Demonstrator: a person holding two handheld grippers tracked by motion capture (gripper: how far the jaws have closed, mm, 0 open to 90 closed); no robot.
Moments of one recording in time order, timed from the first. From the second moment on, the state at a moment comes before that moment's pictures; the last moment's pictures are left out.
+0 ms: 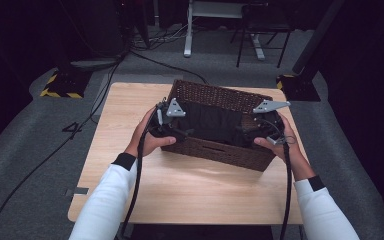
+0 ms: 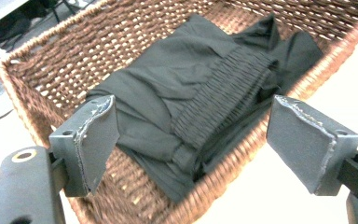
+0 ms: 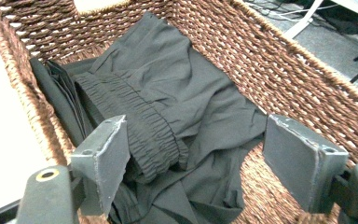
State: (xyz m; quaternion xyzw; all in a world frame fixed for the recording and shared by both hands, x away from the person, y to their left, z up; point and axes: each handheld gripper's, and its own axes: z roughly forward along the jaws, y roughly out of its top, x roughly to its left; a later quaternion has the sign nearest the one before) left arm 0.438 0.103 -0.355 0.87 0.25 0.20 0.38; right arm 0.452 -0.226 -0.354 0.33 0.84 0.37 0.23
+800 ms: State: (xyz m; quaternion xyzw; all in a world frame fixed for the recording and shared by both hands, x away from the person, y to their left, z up) left arm 0.387 0.146 -0.378 0.86 0.28 0.24 0.36; right arm 0.409 -0.257 -0.351 0.32 0.84 0.36 0.26
